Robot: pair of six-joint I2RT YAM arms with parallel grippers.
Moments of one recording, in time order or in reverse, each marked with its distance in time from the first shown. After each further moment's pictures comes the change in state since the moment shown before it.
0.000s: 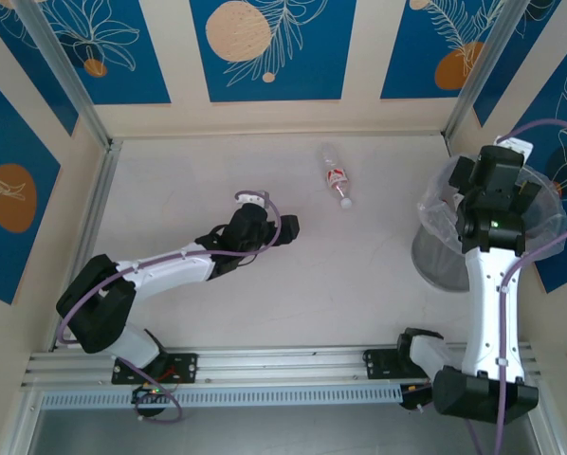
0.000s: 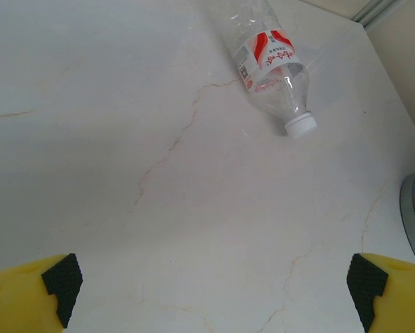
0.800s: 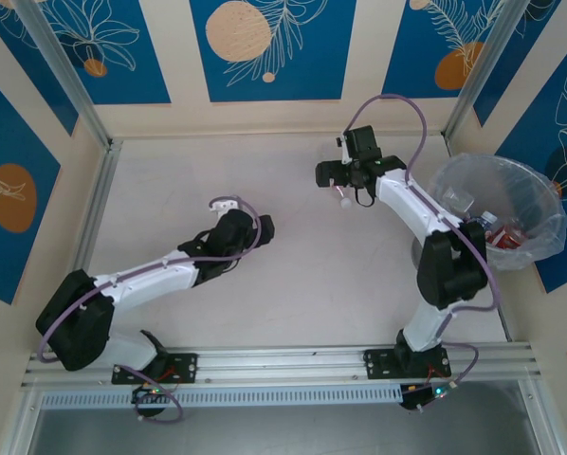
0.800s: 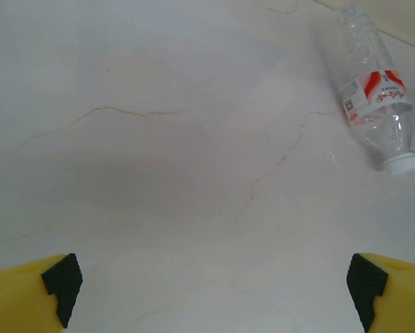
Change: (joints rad) left arm 0.042 -0.142 -0.097 -0.149 -0.193 -0.097; right arm 0.460 0.754 0.169 0.149 -0.428 0.075
